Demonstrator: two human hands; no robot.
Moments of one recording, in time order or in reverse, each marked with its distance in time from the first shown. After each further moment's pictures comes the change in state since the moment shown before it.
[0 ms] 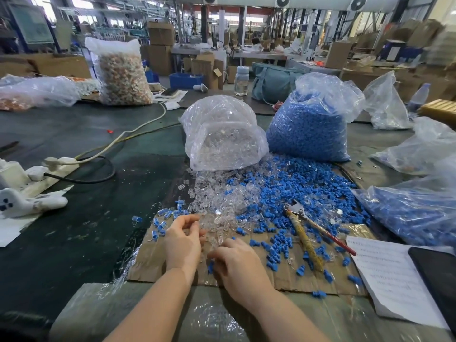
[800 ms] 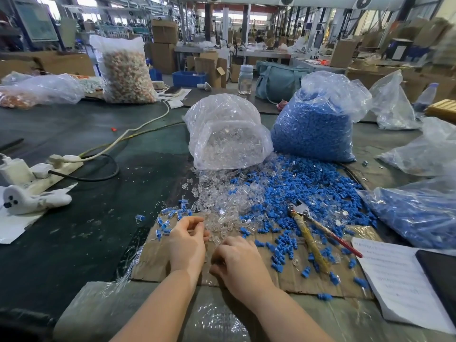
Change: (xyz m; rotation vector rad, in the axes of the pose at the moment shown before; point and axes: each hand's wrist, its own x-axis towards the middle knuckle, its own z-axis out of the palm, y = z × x) left_hand -0.004 0.003 -0.002 -0.003 -0.016 -0.016; right_hand 0.008 0.000 0.006 -0.137 -0.047 -0.010
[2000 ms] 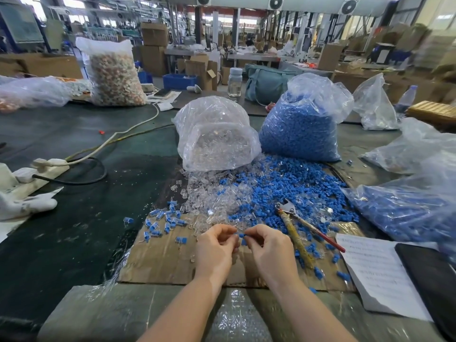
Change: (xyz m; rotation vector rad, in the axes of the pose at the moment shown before) left_hand -0.039 0.010 0.042 -0.094 -0.318 -0.057; right_hand -0.025 0.034 -0.043 0.360 0.382 0.322
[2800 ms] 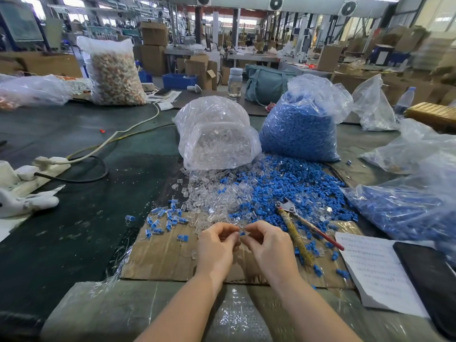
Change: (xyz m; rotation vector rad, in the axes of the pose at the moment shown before) left_hand -0.004 0.008 -0.003 0.049 -0.018 0.008; right_hand 0.001 -0.002 0.000 0.021 -0.048 0.047
